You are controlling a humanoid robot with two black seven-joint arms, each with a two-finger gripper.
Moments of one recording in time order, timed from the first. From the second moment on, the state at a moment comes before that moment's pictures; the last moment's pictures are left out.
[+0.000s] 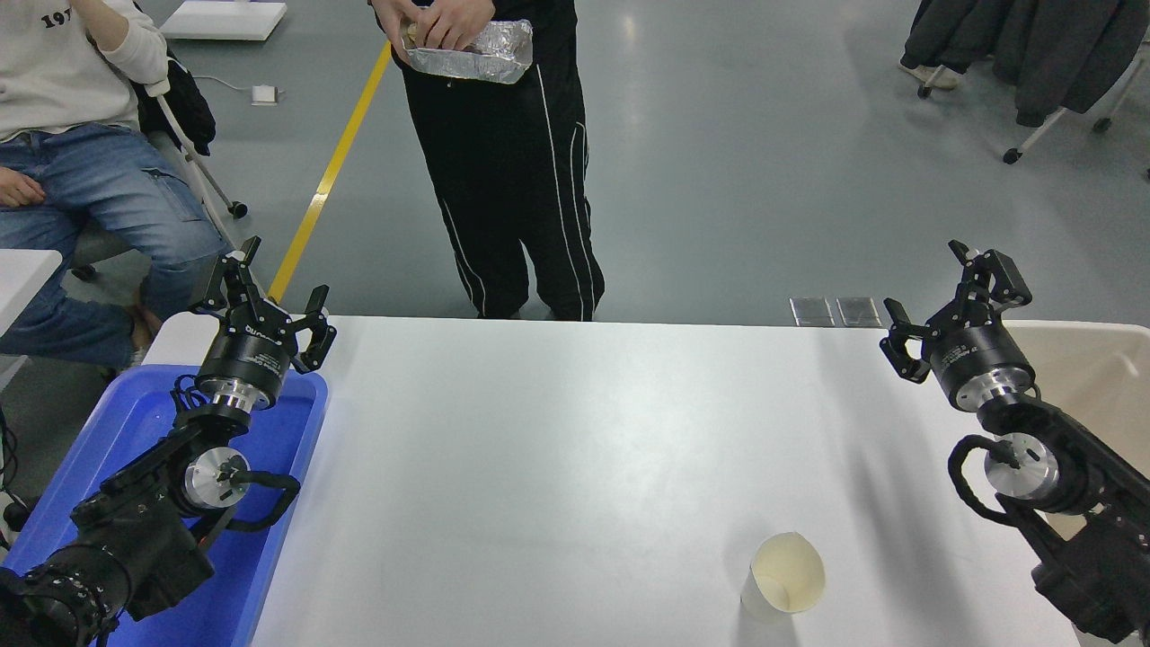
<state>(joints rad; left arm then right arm) -0.61 0.29 -0.84 -0.45 0.19 -0.47 -0.66 0.49 -0.38 1.03 0.87 -0.27 0.02 0.32</state>
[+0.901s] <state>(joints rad) -0.61 0.29 -0.84 -0.45 0.19 -0.47 -0.66 0.49 -0.42 1.03 0.84 -0.27 0.03 0.32</state>
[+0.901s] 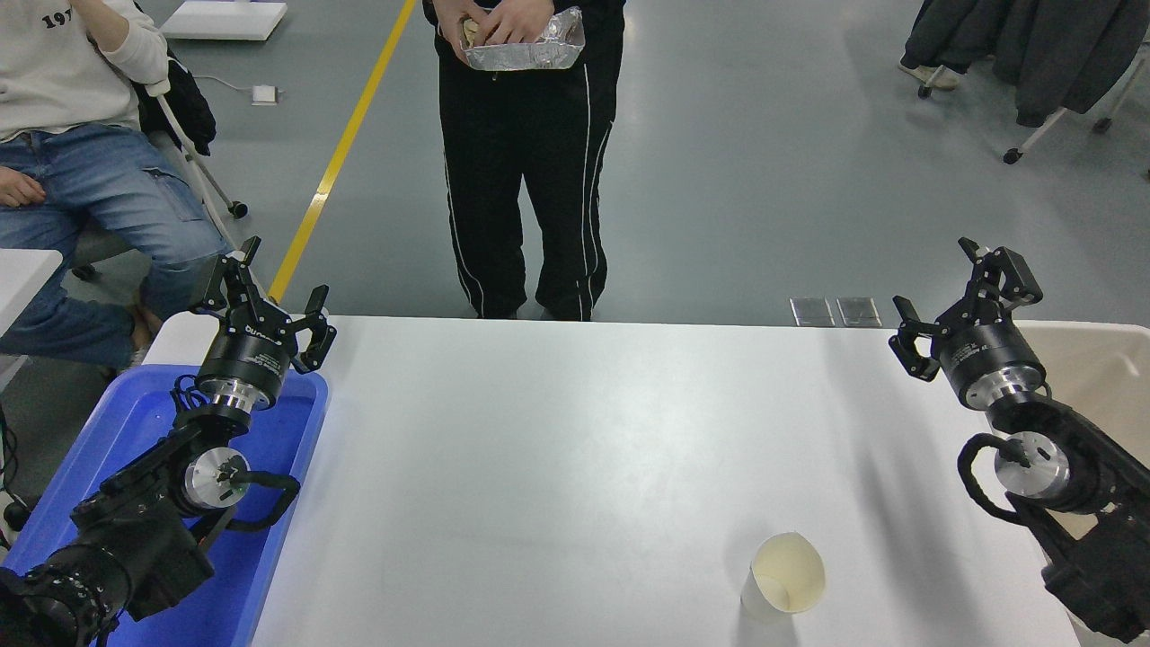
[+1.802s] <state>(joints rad) -0.61 0.29 -0.84 -0.45 0.19 -0.47 -0.66 0.52 -0.44 1.03 0.81 -0.26 0.03 0.32</state>
